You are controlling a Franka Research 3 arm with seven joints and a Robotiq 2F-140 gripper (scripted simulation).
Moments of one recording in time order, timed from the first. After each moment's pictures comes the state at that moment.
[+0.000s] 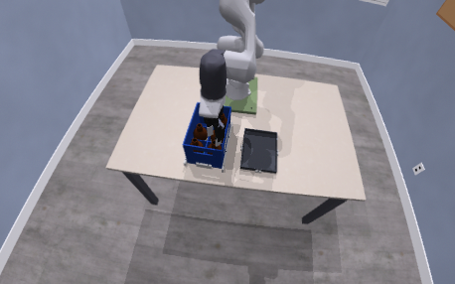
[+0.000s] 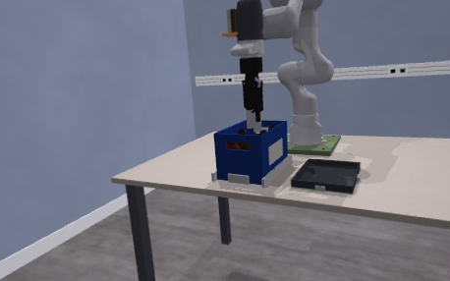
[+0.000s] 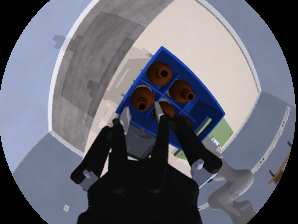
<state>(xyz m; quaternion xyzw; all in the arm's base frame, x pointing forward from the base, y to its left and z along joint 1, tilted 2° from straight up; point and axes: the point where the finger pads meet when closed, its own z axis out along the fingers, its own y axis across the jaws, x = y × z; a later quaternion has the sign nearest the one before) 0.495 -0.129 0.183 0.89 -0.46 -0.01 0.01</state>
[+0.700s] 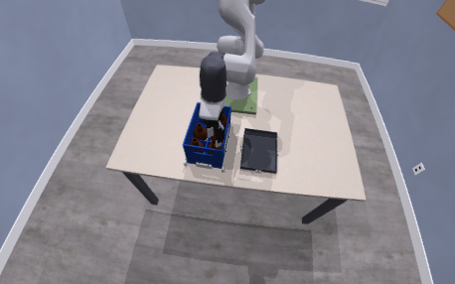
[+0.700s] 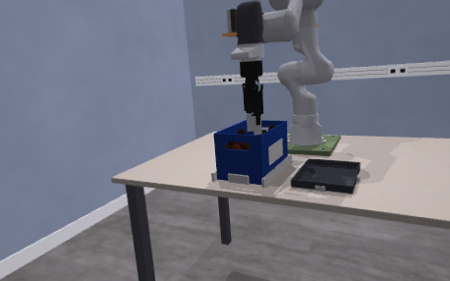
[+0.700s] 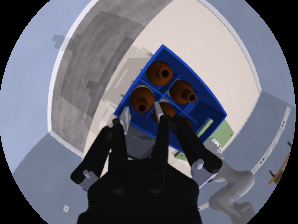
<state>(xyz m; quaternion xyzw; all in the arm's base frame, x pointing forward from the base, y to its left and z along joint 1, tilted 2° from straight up) 0.494 -0.129 0.172 0.89 -0.46 -0.02 0.01</state>
